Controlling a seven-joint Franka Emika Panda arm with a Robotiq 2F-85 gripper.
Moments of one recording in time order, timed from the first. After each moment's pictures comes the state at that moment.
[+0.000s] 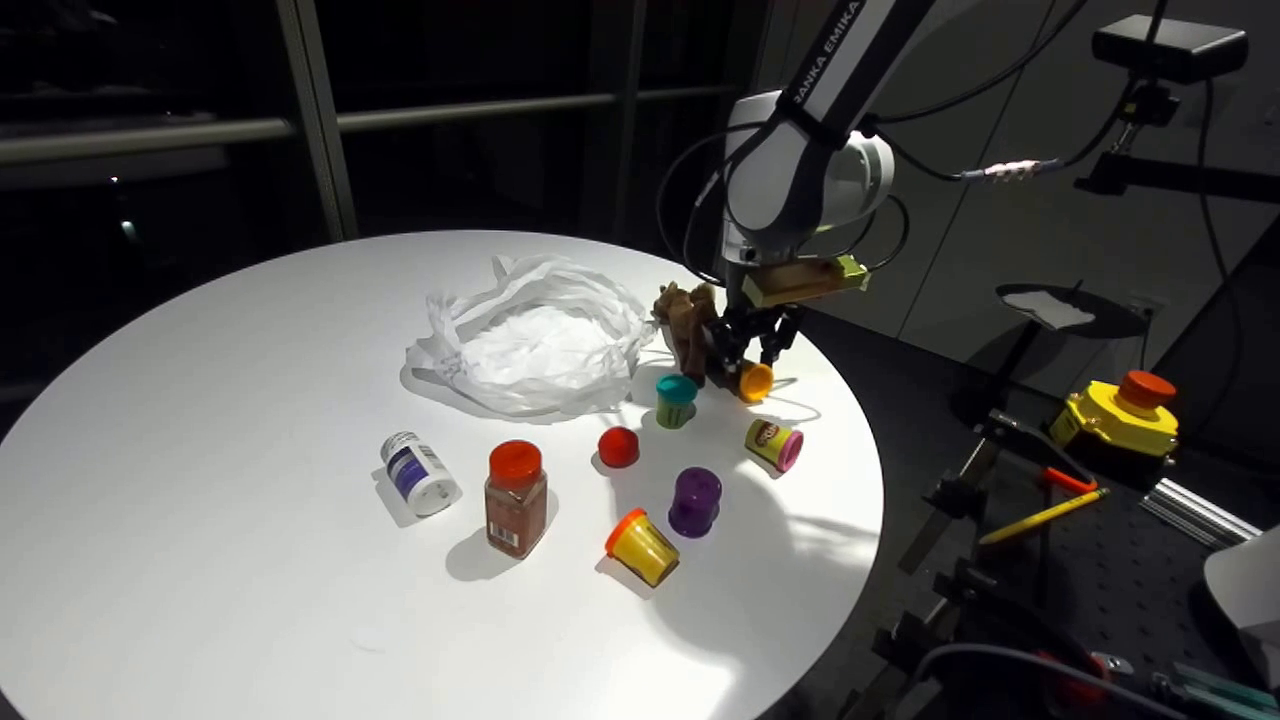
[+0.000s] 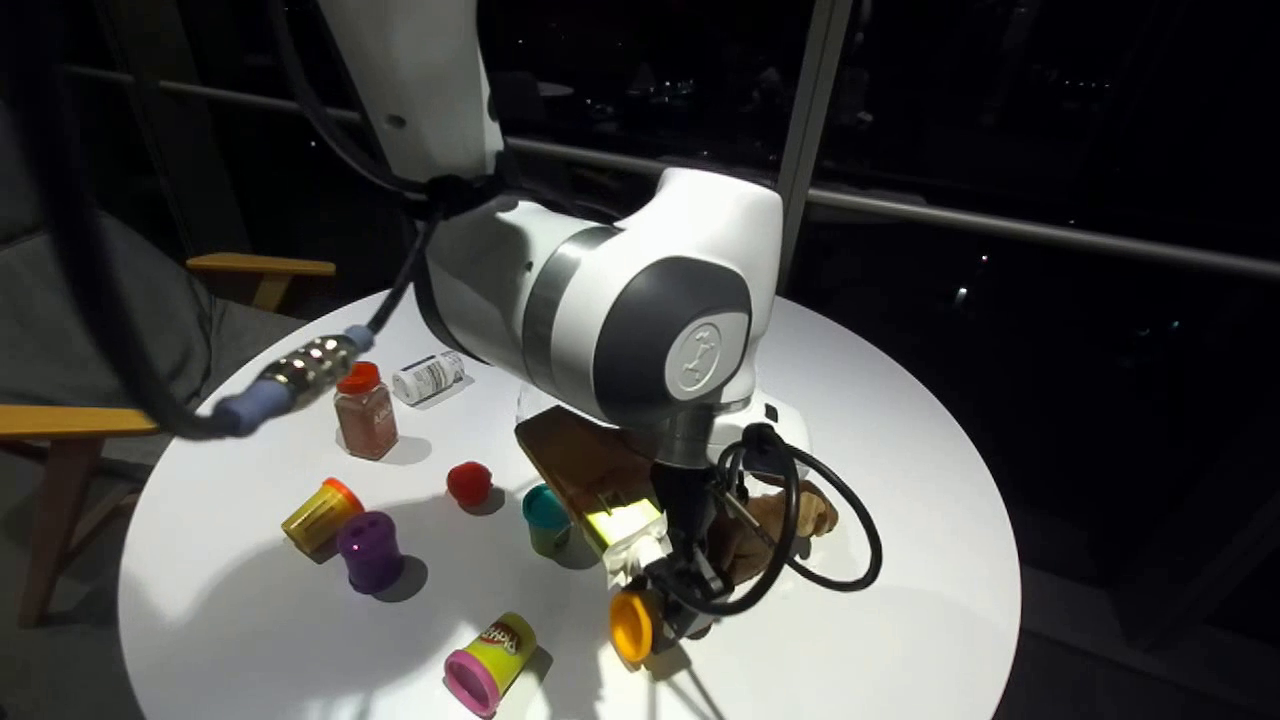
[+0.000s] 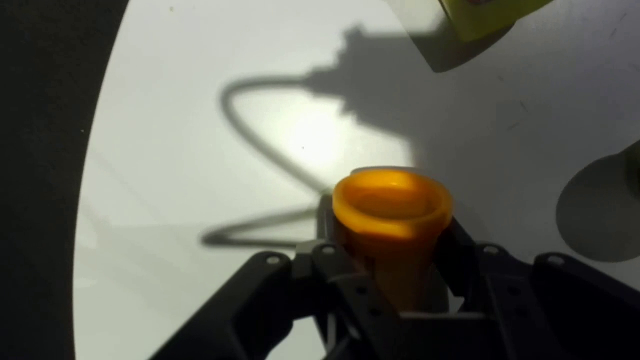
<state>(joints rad) -0.03 0.71 -0.16 -2.10 0.04 2.65 0.33</state>
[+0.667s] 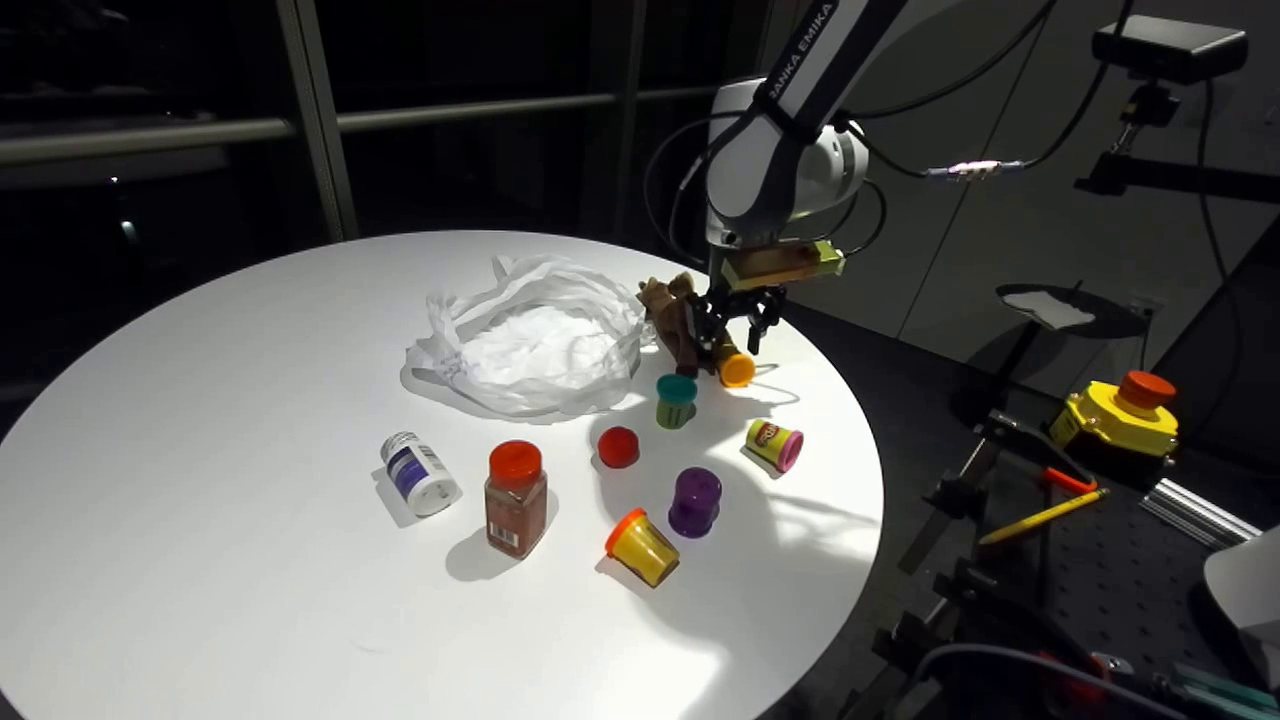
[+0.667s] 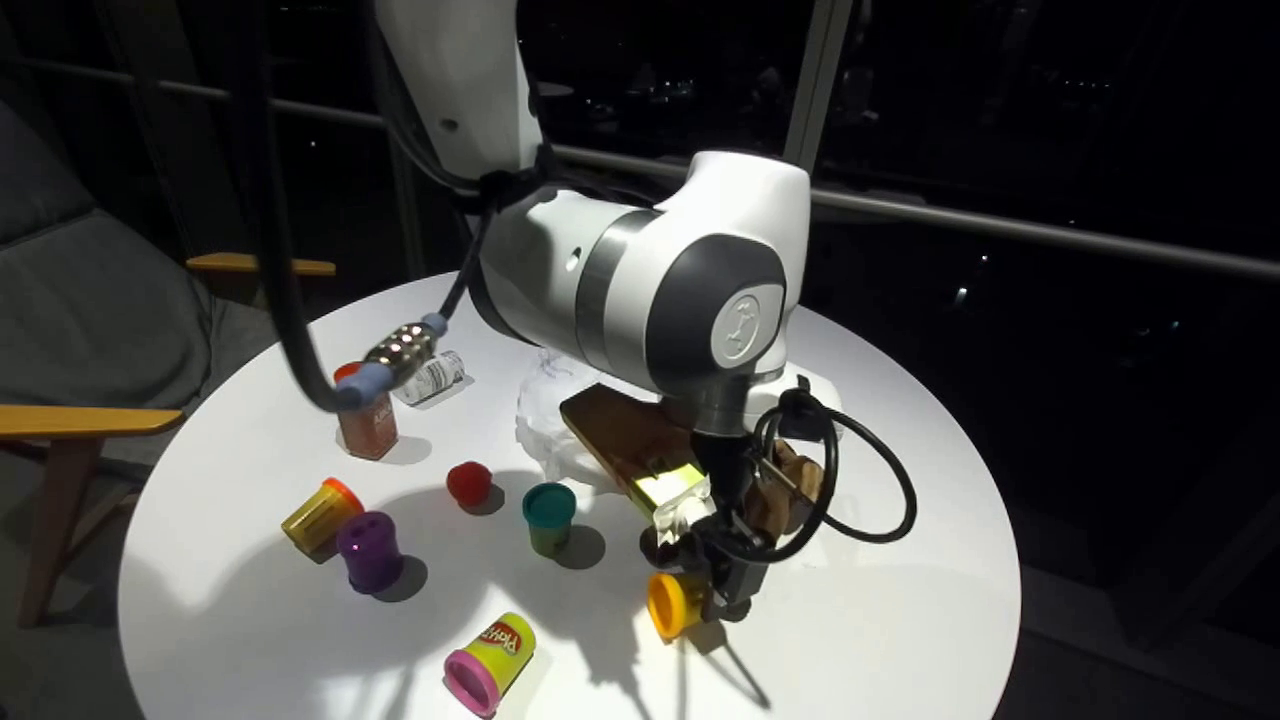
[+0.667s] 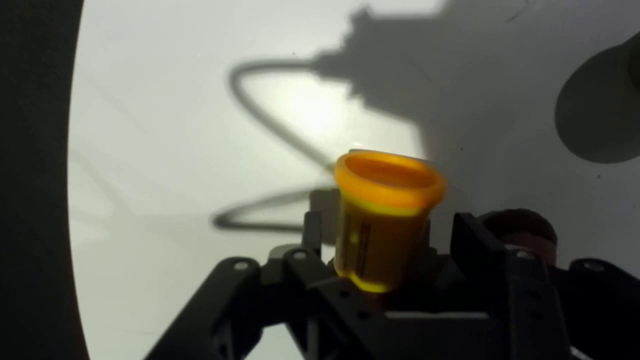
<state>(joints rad) -0.02 0.76 -0.19 -1.99 0.04 2.62 0.34</state>
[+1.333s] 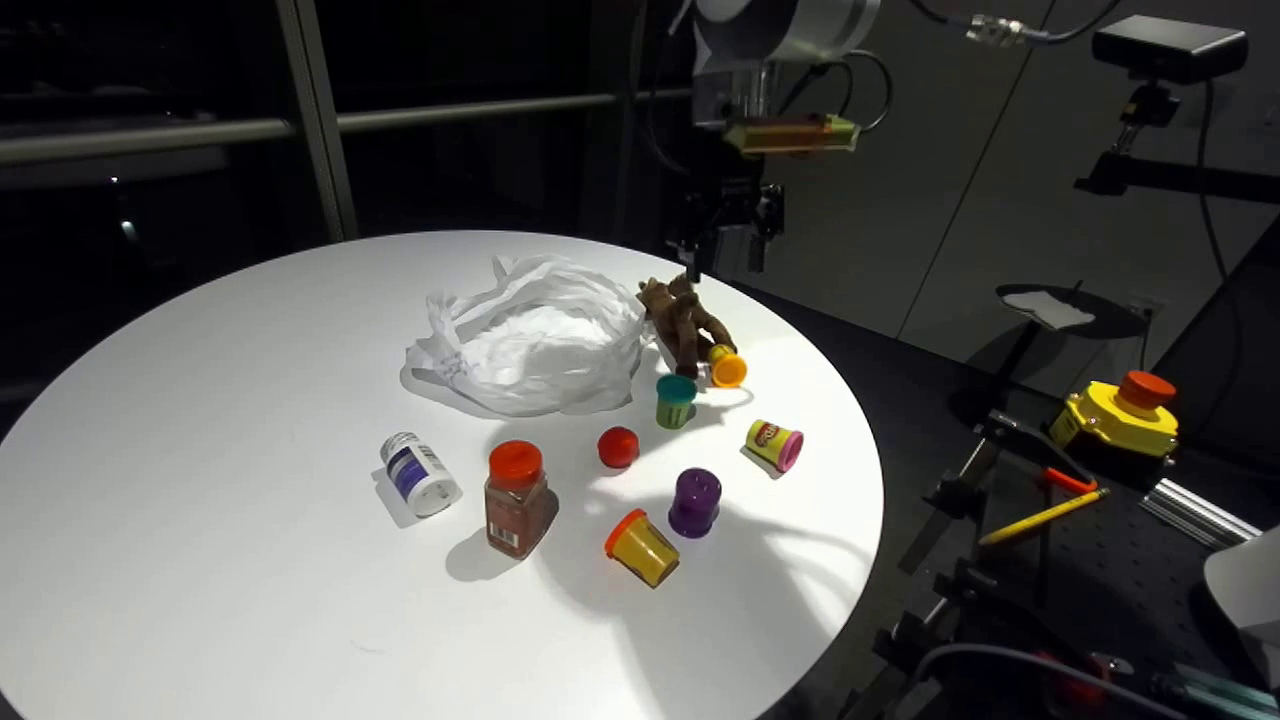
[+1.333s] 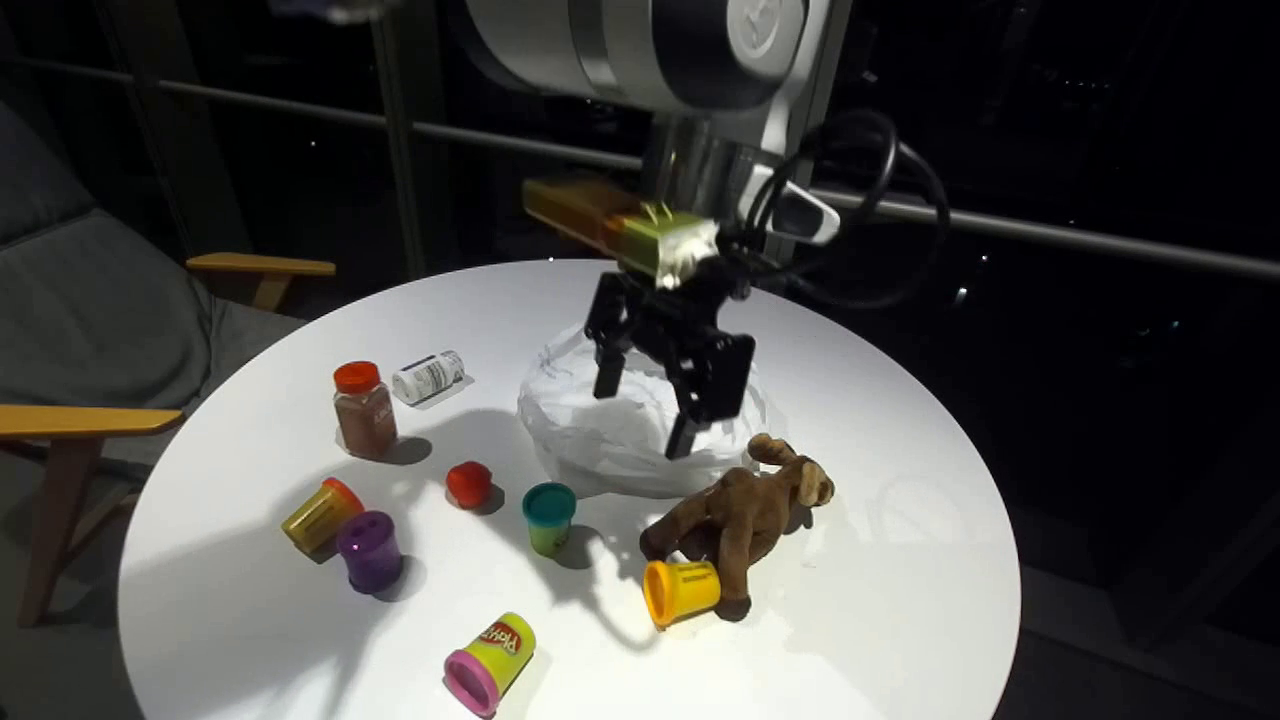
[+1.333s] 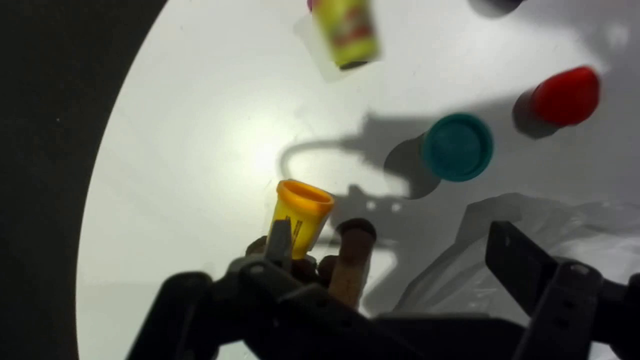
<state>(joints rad) -0.04 0.47 -0.10 -1.97 0.07 2.22 0.23</state>
